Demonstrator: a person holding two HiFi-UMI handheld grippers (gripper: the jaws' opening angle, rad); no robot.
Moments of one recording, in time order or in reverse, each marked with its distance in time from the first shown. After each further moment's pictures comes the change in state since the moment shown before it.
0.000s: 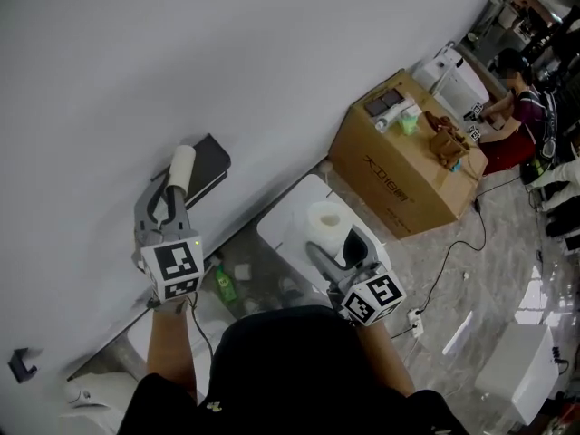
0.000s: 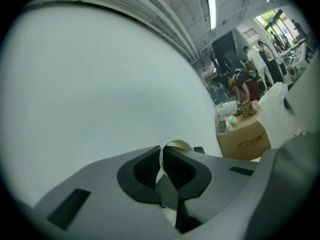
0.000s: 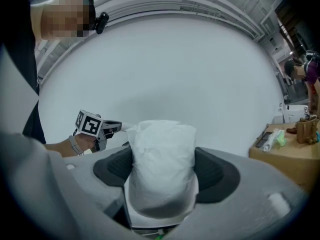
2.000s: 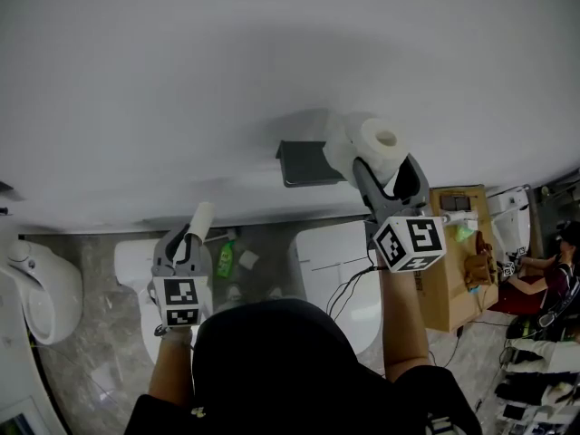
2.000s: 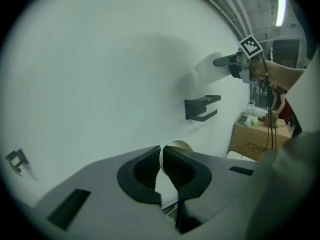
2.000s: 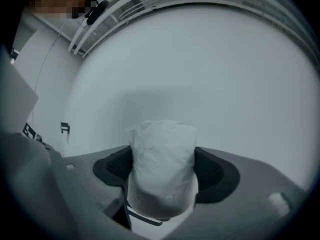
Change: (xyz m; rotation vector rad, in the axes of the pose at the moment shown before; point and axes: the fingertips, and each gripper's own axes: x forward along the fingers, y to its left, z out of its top) left arm -0.201 0.029 -0.226 -0.503 0.391 0.252; right arm 0.225 0.142 0.116 -0.444 -0.045 0.311
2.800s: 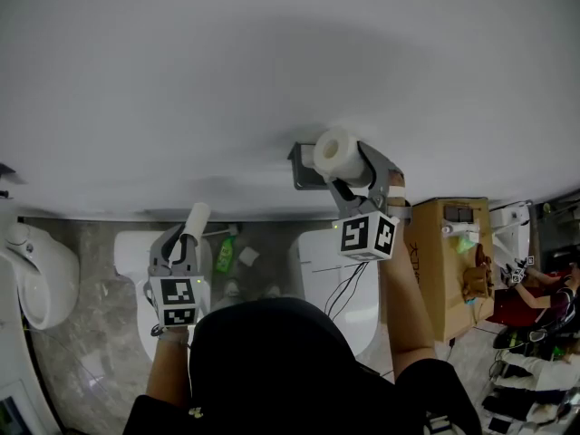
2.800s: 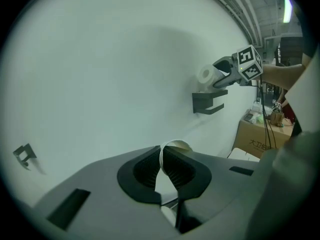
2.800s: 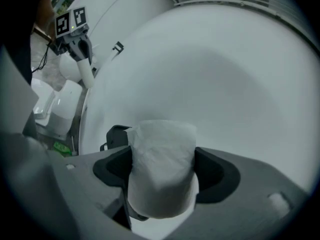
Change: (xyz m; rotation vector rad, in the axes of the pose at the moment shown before) left arm -0.005 0.021 -0.025 -0.027 0.057 0.057; right arm 0.062 0.072 -0.080 -0.939 0.245 0.180
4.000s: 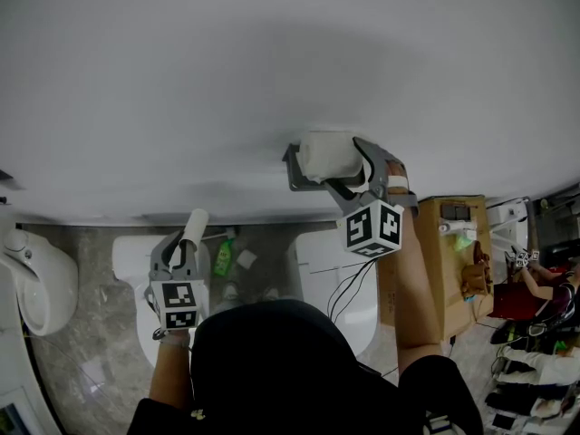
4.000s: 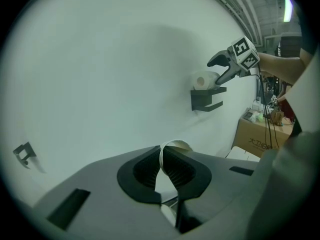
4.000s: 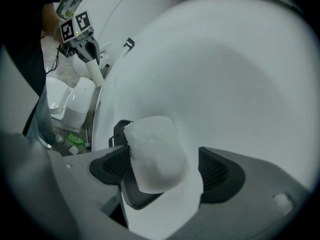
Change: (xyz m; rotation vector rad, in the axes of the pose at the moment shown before) left arm 0.002 -0.003 -0.010 0.020 0.009 -0.001; right arm -0.003 0.001 -0.005 -0.088 0.063 0.159
